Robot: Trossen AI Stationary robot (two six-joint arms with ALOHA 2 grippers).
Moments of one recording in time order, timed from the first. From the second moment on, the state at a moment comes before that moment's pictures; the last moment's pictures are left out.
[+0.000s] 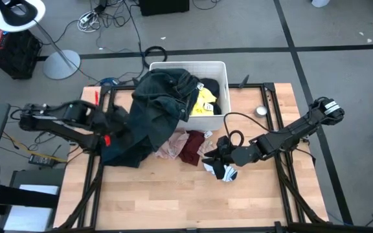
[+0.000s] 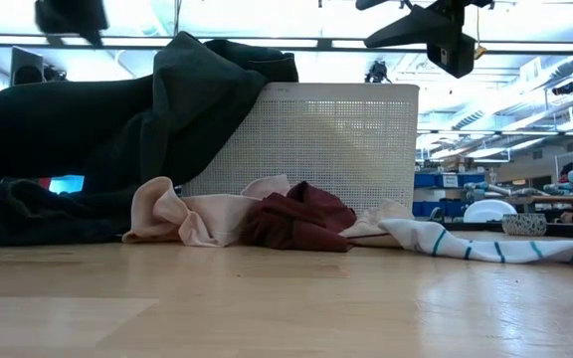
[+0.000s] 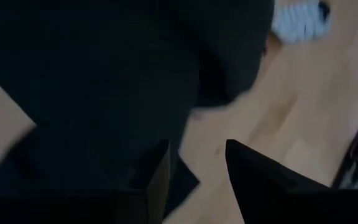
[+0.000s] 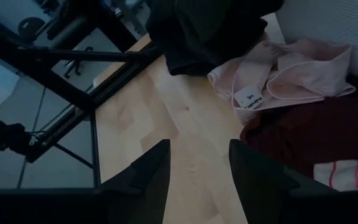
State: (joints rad) left arm -0.16 0.99 1.22 -1.26 -0.19 -0.84; right arm 0.44 1.35 0.89 -0.05 0.47 0.88
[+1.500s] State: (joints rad) left arm -0.31 1.17 1.72 -1.57 -0.59 -1.02; right arm 0.44 1.35 0.89 -0.05 0.47 0.81
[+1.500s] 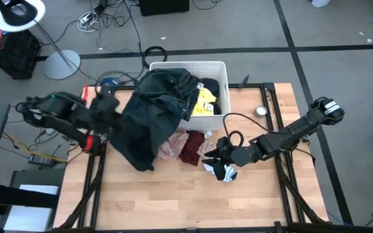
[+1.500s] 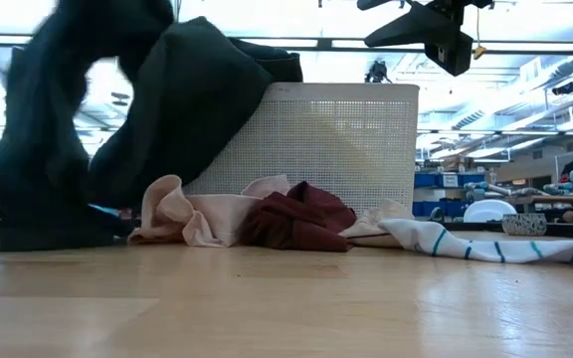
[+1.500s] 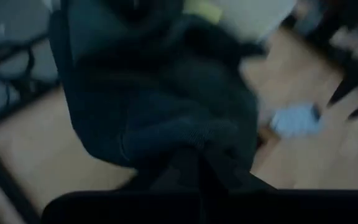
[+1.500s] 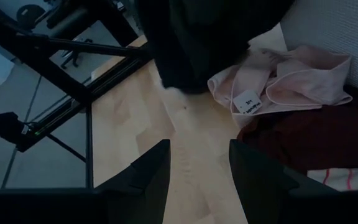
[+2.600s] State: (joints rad) left arm 0.42 1.73 2.33 -0.26 0.02 -0.40; right arm 0.45 1.35 0.89 -0.03 0.47 0.81
